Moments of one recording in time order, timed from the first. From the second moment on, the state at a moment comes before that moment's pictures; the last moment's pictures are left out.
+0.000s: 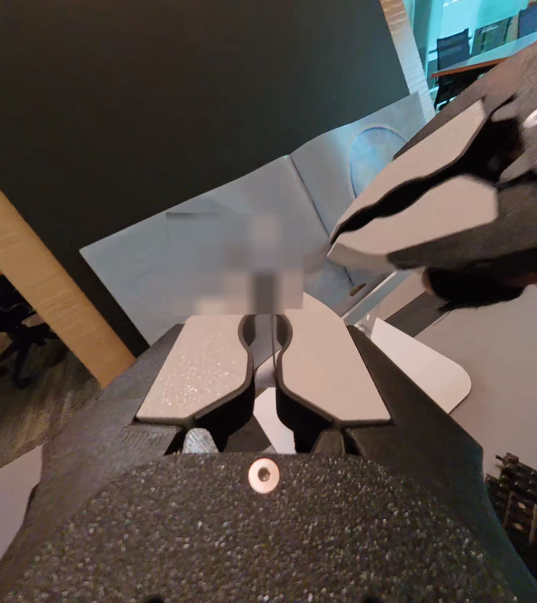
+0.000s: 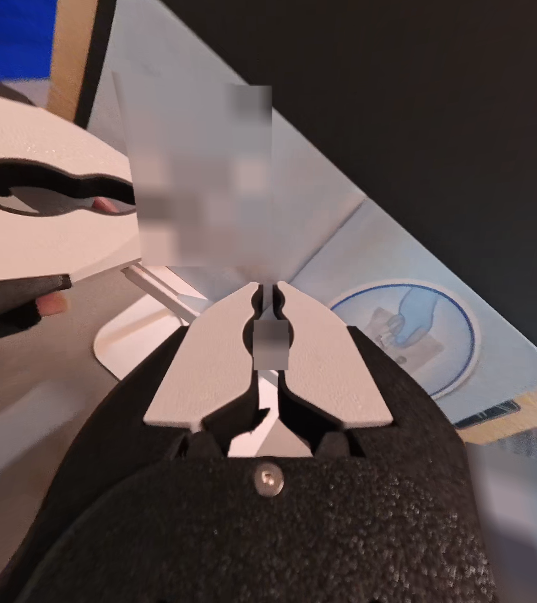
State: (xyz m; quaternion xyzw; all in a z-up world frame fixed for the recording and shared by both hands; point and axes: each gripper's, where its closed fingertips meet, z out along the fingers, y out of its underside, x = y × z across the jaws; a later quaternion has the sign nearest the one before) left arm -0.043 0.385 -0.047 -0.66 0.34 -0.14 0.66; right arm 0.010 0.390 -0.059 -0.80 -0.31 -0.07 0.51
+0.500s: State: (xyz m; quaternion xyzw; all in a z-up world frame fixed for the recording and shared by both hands) left arm -0.097 0.387 -0.066 -0.70 0.30 -0.13 0.64; right arm 0.087 0.341 -0.070 -0.77 -0.20 0.04 0.60
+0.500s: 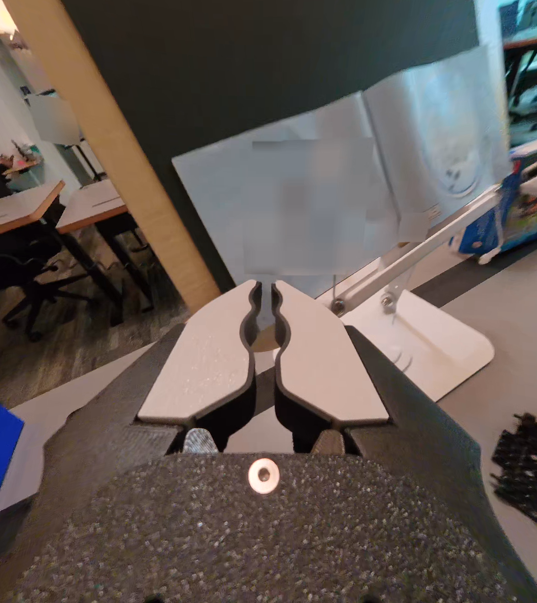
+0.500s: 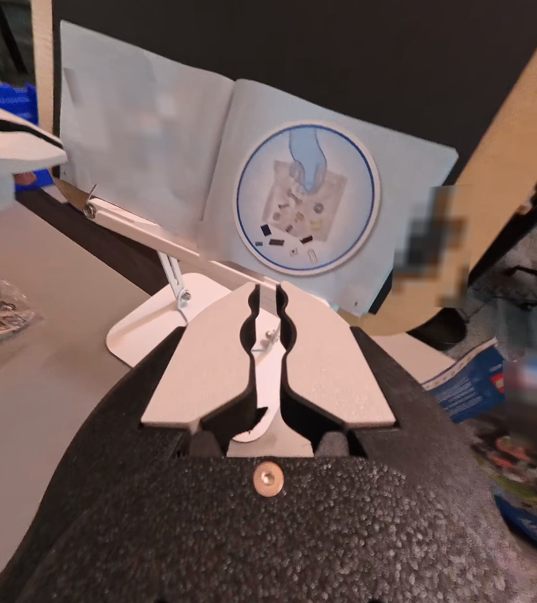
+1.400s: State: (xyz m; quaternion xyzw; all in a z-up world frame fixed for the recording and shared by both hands) left arm -0.089 0.360 -0.043 -0.66 0.24 -0.16 0.69; right arm 0.120 0.314 -0.070 -0.73 -0.14 0.06 0.67
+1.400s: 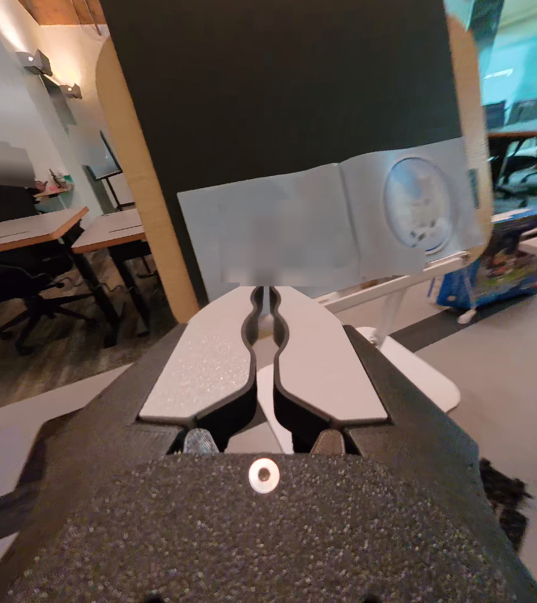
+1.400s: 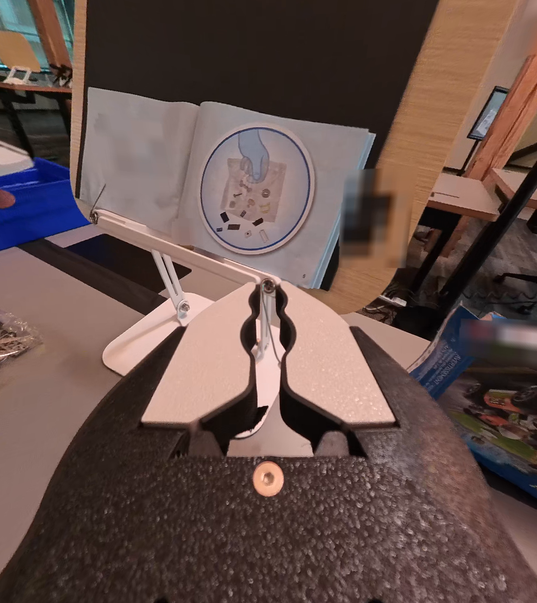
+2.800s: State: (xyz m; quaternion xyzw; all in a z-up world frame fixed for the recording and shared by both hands) left arm -0.288 0.321 -0.195 -0.84 0.31 -0.10 0.43; right arm -0.048 0.245 -0.097 -0.69 -0.42 0.11 0.58
